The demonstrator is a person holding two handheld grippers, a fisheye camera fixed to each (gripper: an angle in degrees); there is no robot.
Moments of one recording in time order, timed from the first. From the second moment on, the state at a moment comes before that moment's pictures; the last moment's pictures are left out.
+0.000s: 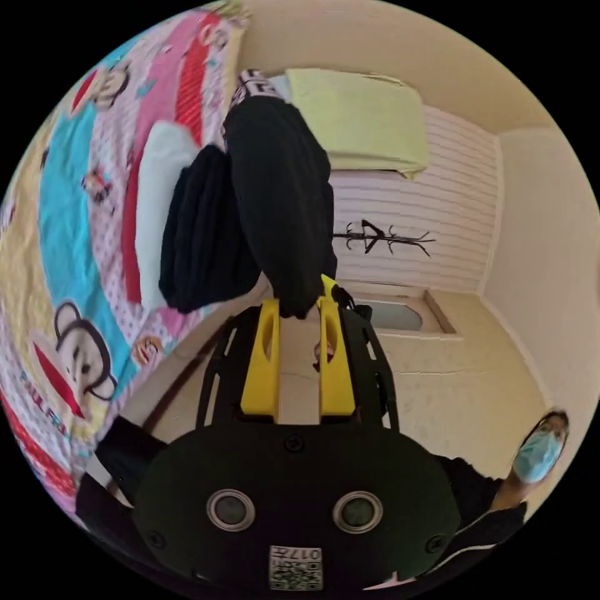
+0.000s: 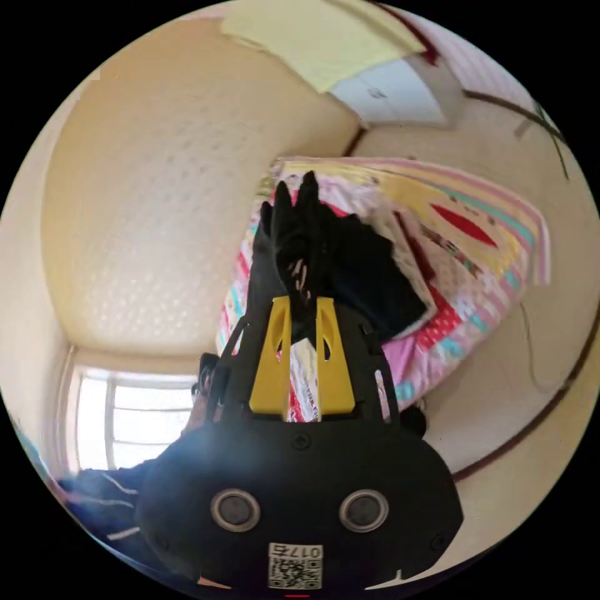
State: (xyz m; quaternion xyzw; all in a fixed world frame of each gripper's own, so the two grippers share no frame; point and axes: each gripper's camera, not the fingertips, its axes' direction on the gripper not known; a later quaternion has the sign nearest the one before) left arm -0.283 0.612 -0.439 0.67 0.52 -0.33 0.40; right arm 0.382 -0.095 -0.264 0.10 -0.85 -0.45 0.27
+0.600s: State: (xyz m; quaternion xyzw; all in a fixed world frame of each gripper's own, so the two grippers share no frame) left arm -0.114 0.680 -0.347 0.66 0.40 -0.48 0.41; right arm 0.309 0.021 -0.236 0.28 -0.82 -0.42 0.26
